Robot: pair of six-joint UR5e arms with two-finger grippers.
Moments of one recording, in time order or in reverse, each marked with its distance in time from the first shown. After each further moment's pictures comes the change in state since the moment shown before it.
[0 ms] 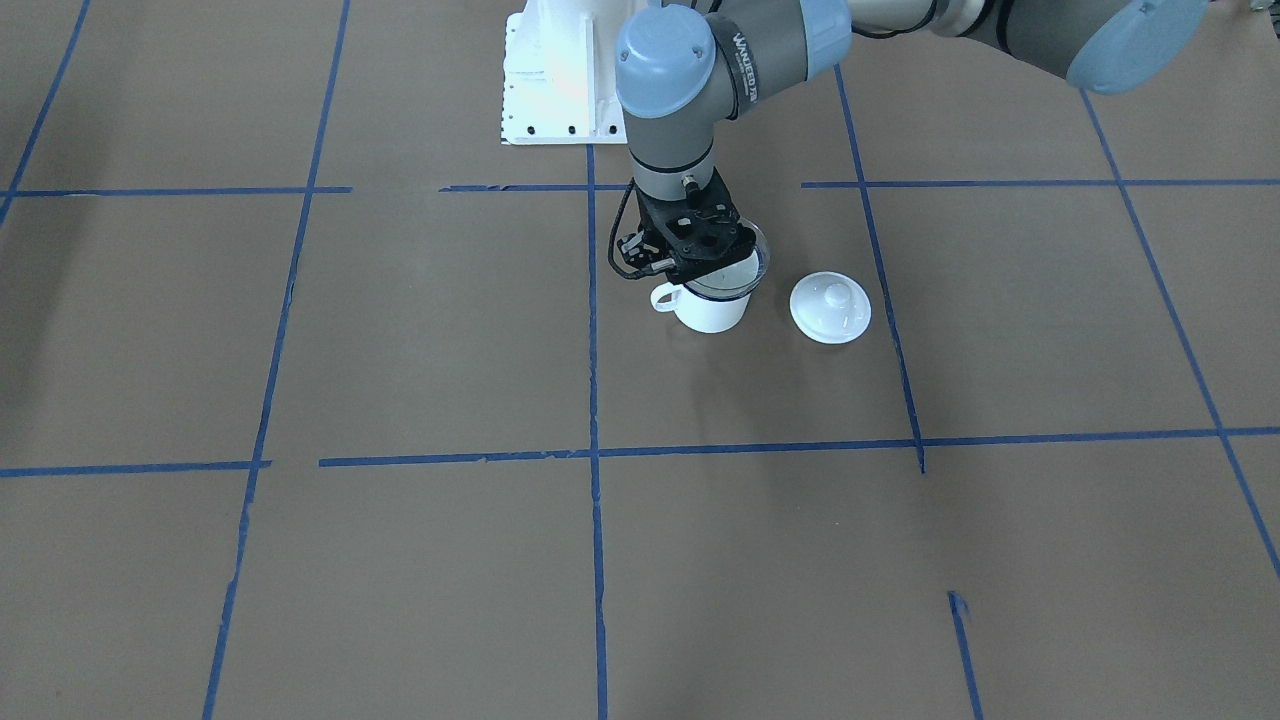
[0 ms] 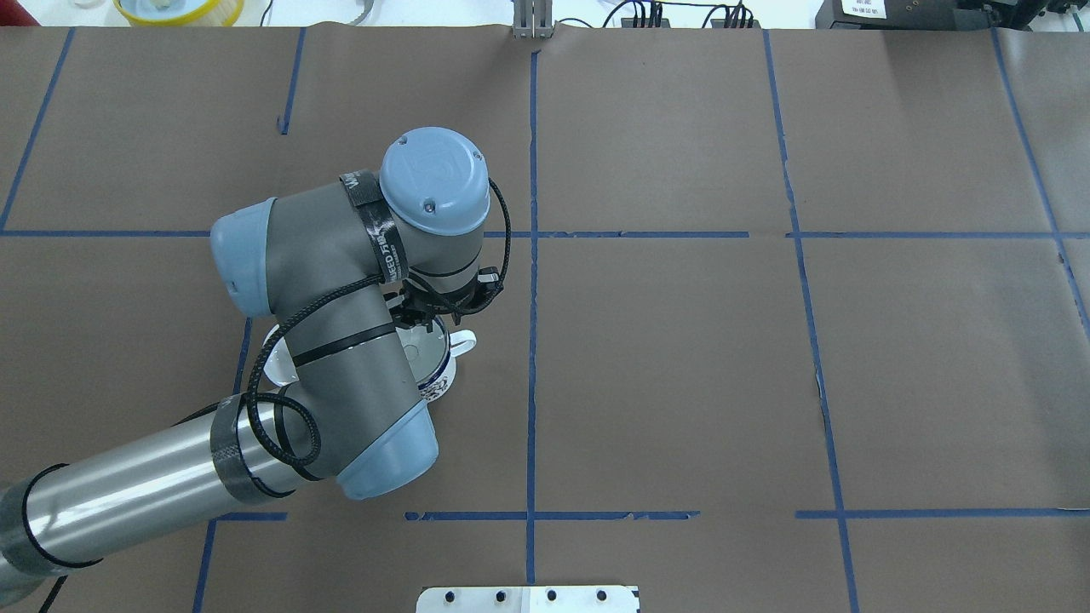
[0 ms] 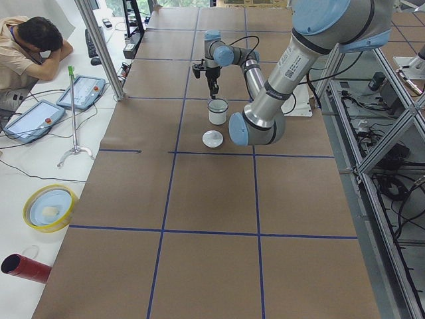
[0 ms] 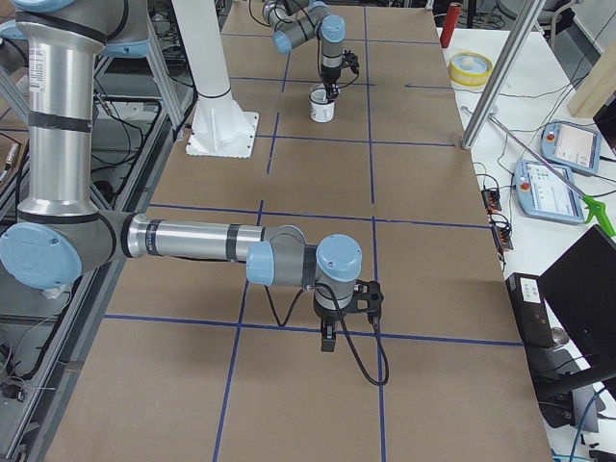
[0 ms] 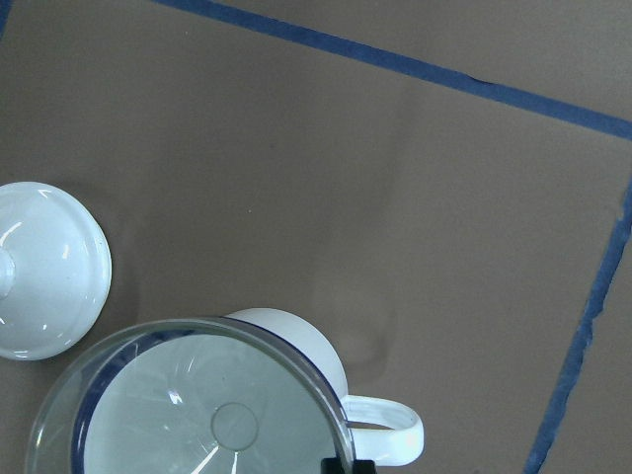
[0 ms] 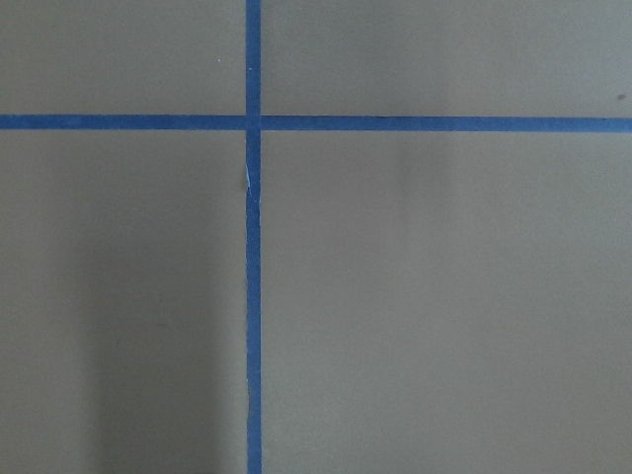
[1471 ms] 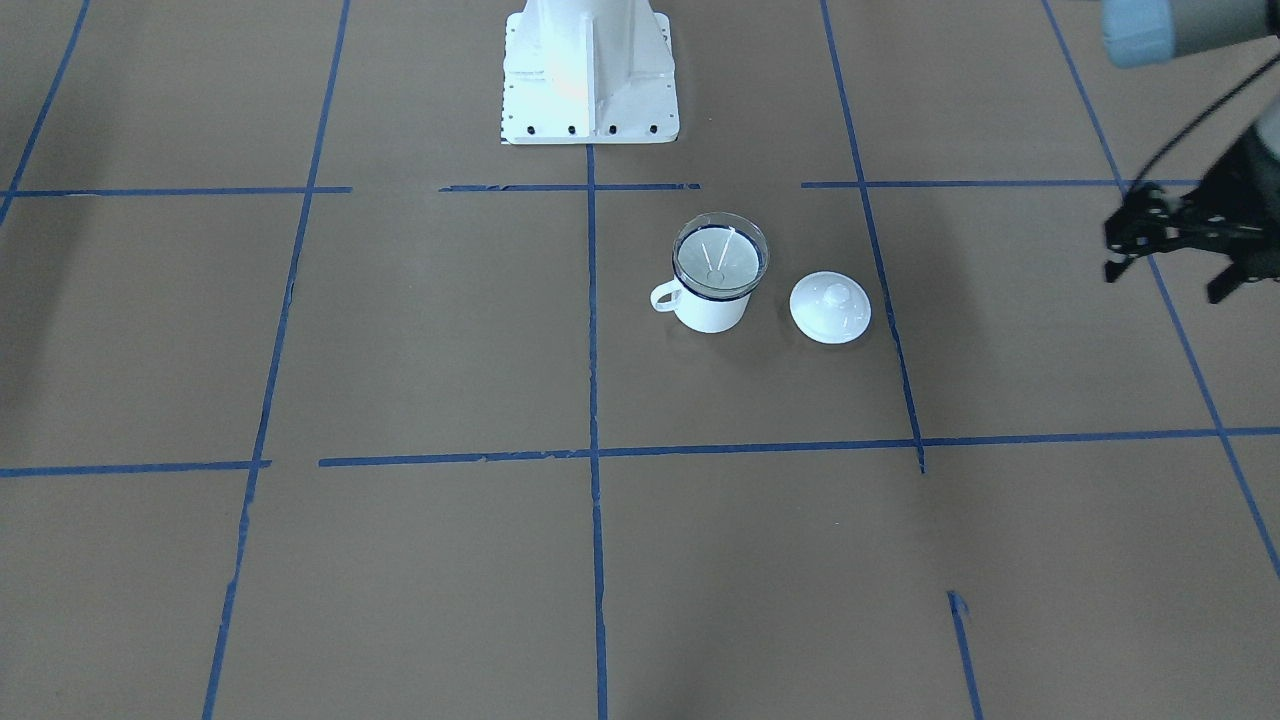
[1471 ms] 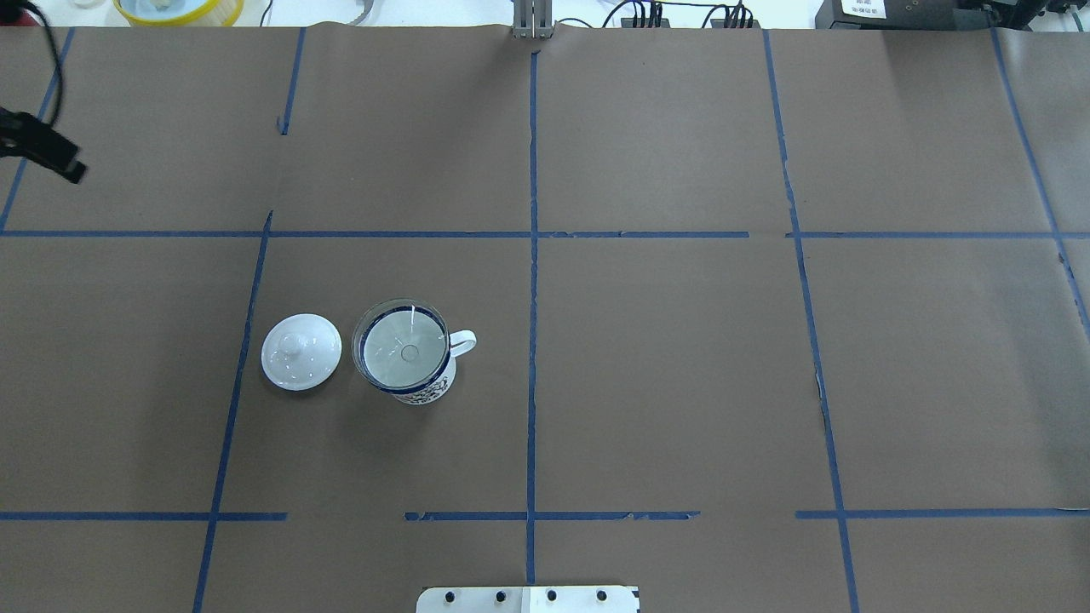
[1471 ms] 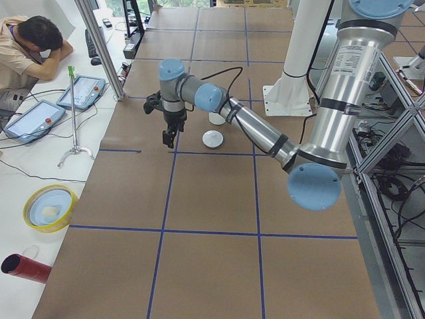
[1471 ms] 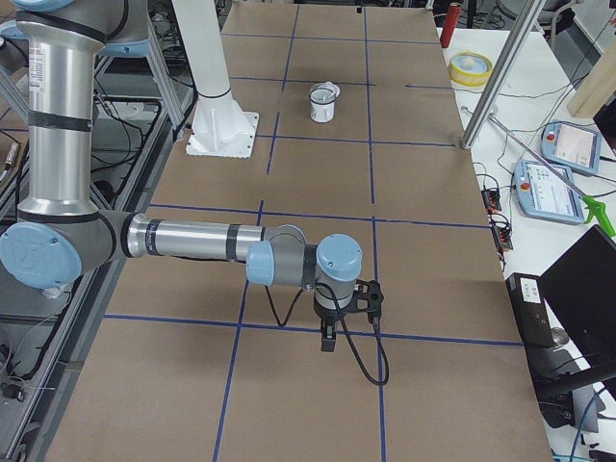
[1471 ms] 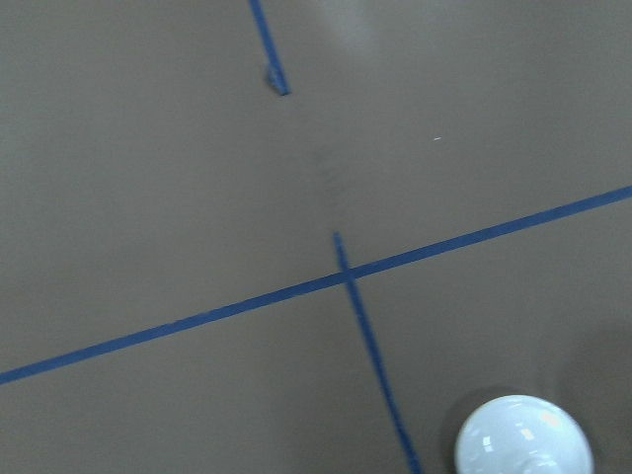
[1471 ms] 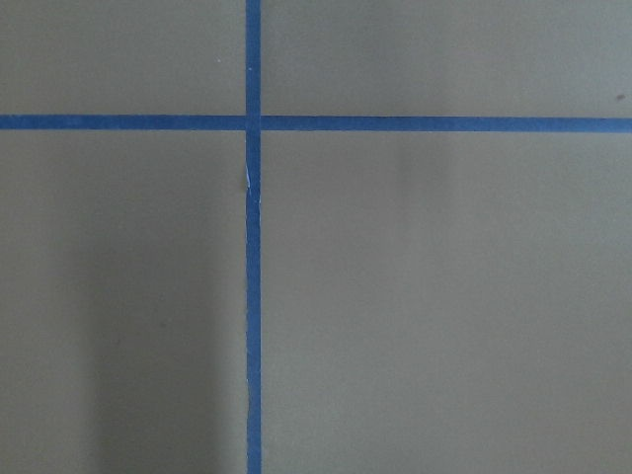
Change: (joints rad) left arm -0.795 0.624 -0.196 -0.143 -0.409 1.377; right arm 0.000 0.000 -0.001 0.000 0.000 0.000
